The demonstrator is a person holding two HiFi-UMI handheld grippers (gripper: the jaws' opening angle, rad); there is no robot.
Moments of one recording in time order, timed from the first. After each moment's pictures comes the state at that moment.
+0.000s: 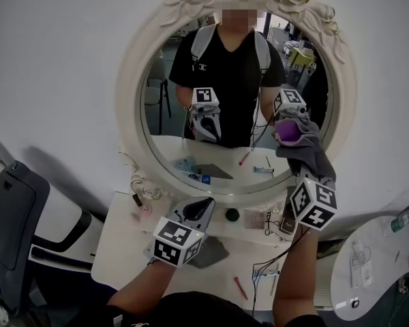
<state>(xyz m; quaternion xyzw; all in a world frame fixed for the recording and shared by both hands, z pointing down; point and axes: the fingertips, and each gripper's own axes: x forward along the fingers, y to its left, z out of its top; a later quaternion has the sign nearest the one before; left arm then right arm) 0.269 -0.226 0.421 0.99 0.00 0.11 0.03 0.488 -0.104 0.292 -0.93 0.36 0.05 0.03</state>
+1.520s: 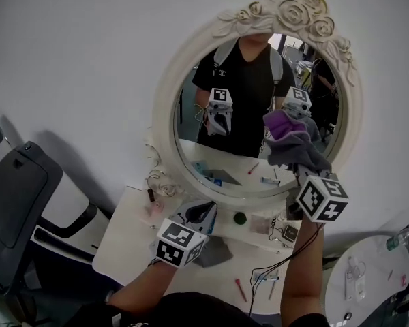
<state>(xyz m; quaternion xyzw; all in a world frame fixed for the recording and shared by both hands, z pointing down) 0.218 -0.234 0.409 0.99 -0.04 0.09 0.04 0.411 -0.165 0.248 -0.85 0.52 0.02 0.02</state>
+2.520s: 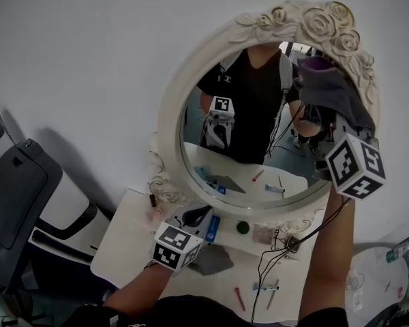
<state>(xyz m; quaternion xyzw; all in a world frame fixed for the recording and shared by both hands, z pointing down) 0.221 -0.269 0.422 0.99 -0.05 0.10 0.05 0.414 -0.186 0.064 -0.85 0.46 0.24 0.03</state>
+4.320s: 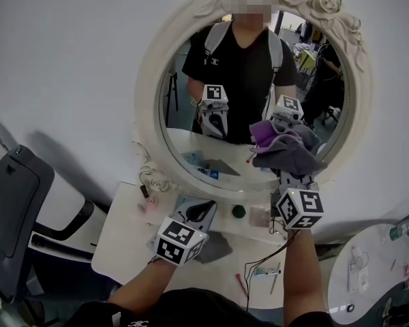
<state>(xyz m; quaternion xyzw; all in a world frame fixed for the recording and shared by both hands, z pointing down) 0.244 -0.233 0.448 0.99 -0.01 0.13 0.05 0.421 -0.187 0.311 -0.85 0.53 0.09 0.02</state>
